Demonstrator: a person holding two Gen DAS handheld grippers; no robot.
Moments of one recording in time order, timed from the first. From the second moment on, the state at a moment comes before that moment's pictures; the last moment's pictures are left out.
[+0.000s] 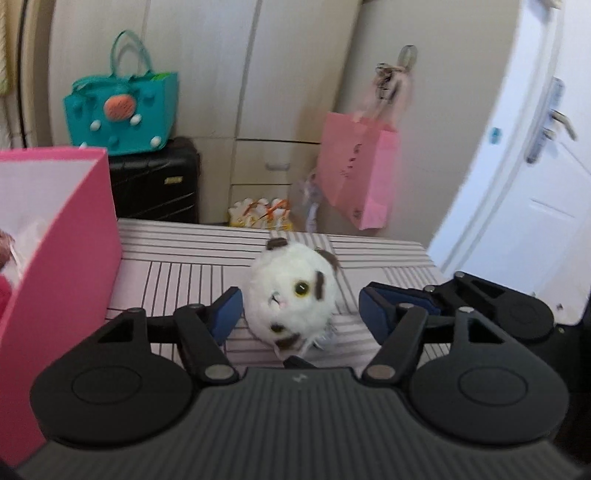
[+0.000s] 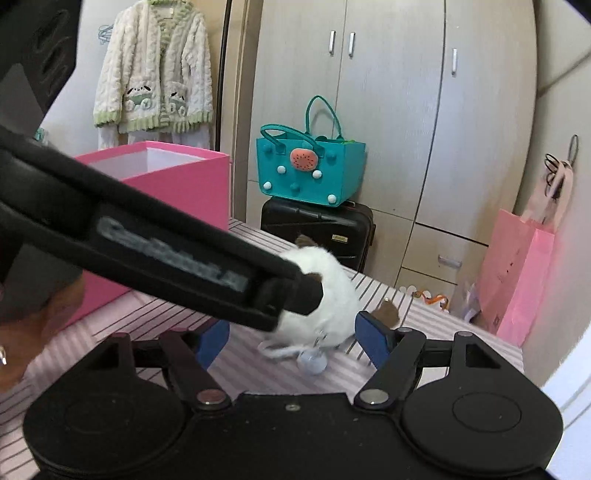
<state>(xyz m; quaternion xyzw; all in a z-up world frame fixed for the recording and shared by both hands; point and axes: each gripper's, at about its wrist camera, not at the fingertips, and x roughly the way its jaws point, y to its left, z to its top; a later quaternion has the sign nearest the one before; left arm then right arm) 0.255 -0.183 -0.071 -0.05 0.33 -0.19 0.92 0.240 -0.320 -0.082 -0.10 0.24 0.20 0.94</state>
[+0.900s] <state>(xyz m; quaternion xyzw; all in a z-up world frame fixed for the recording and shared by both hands) 0.270 -0.181 -0.115 -0.11 0.34 -0.18 0.92 0.272 -0.311 -0.108 -0.09 0.26 0.18 0.94</state>
